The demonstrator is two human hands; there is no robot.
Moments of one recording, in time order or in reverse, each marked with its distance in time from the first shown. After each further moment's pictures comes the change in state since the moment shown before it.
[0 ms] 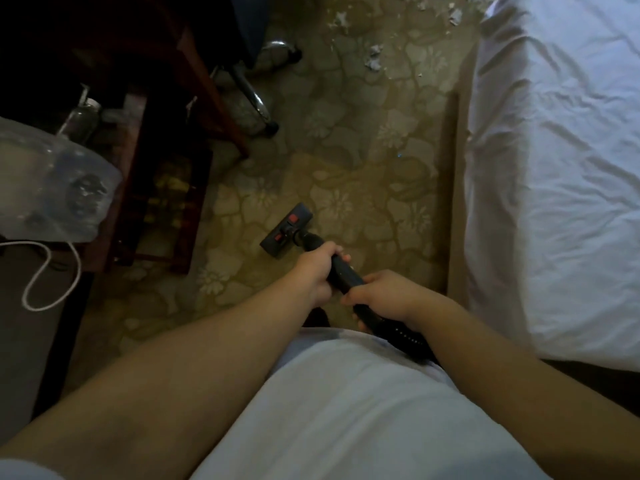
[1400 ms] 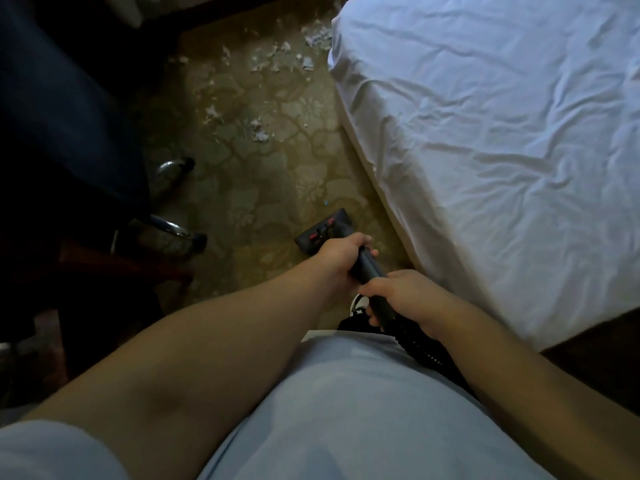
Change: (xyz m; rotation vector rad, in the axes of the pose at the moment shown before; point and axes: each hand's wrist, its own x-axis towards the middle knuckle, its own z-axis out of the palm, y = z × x) left_hand -0.001 0.119 0.255 0.641 -0.237 0.019; right_hand 0.002 -0.048 -0.173 0.711 0.362 -0.081
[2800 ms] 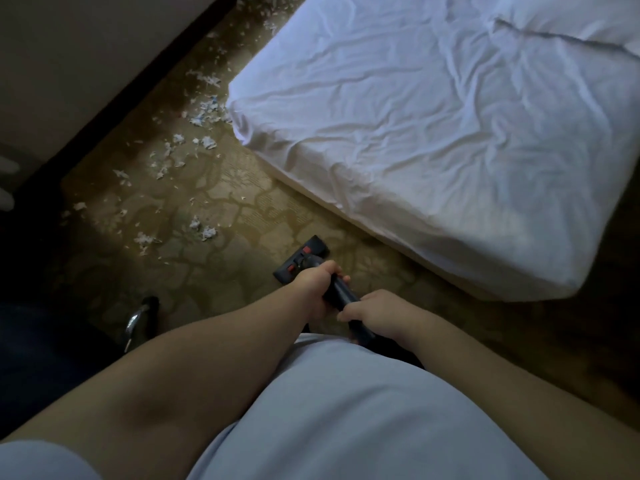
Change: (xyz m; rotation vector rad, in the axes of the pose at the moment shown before) left_hand 0.110 0.202 -0.051 0.543 -0.096 -0.213; right_hand 0.092 -0.159 0.084 0.335 0.179 0.106
